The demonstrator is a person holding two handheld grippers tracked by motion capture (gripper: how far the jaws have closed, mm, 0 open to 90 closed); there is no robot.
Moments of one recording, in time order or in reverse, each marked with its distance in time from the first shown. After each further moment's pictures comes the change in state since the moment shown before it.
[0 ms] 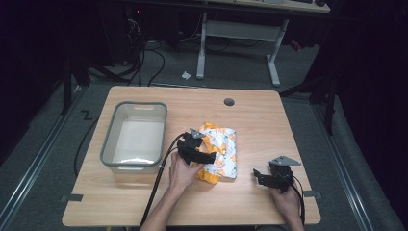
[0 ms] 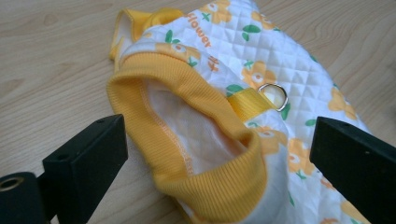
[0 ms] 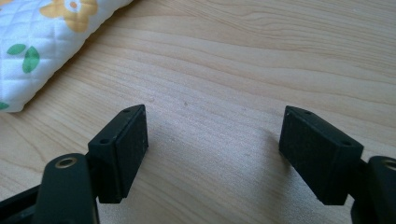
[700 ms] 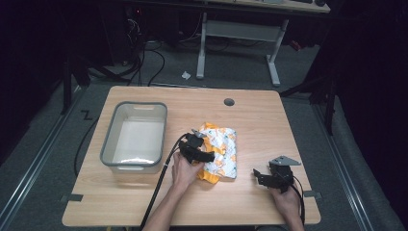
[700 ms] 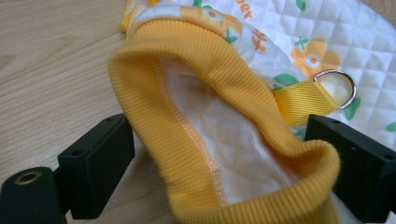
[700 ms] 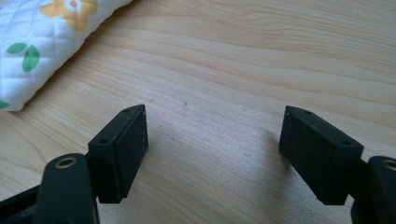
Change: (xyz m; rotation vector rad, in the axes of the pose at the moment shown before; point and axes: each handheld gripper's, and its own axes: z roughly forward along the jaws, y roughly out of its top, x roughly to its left) left arm 0.006 -0.007 0.031 0.062 0.082 -0.004; right arm 0.000 0.000 0.000 0.001 0.000 0.004
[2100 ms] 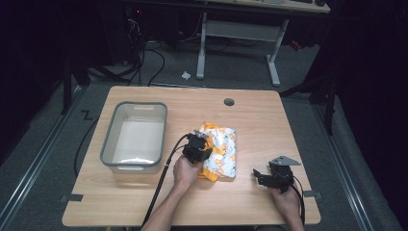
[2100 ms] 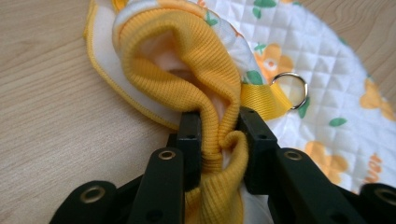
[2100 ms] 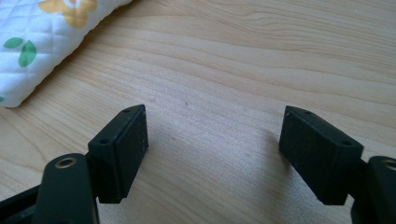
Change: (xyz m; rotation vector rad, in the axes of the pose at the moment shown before) left arm -0.005 0.003 -0.010 -0.028 -0.110 -0.014; right arm 0.000 0.000 0.000 -0.001 0.002 -0.005
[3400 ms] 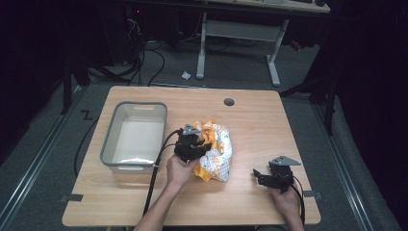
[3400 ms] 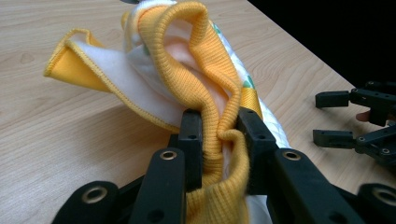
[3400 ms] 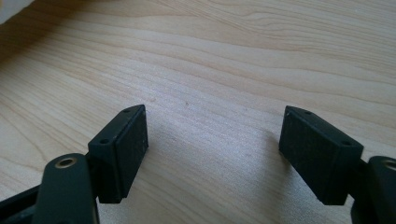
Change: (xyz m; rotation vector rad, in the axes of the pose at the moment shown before) left arm -0.002 0.010 -0.066 -0.160 -0.148 -0.004; right arm 0.000 0.000 0.000 0.001 0.001 -0.001
